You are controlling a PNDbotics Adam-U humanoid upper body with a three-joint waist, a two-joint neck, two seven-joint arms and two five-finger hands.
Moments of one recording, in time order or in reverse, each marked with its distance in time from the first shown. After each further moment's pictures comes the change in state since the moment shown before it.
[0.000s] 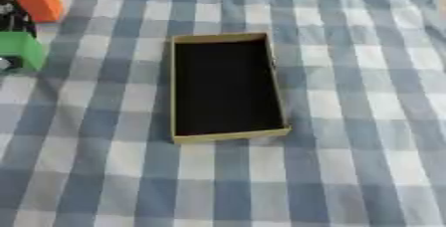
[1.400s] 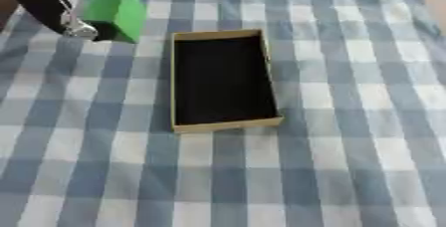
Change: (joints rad) left arm -0.124 -0.213 -0.145 -0.424 0.331 0.151 -0.066; right arm -0.002 0.019 0.000 0.000 0.004 -0.011 0.007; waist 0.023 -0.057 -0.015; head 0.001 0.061
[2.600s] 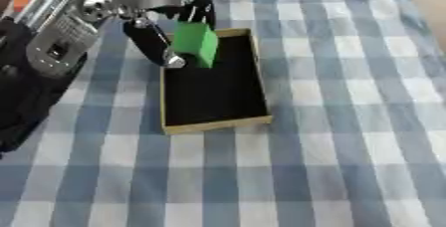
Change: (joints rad) left arm 0.010 -0.243 -0.054 0.230 -0.342 -0.069 0.171; right arm -0.026 0.025 0.000 0.000 0.000 -0.012 -0.002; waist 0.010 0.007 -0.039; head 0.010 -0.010
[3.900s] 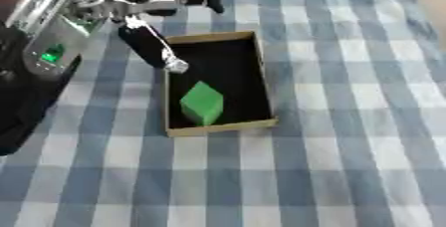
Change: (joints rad) left arm 0.009 0.099 0.083 -0.126 0.026 -0.072 0.063; right arm 0.021 -0.001 -0.004 0.000 0.002 0.004 -0.008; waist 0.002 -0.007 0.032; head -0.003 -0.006
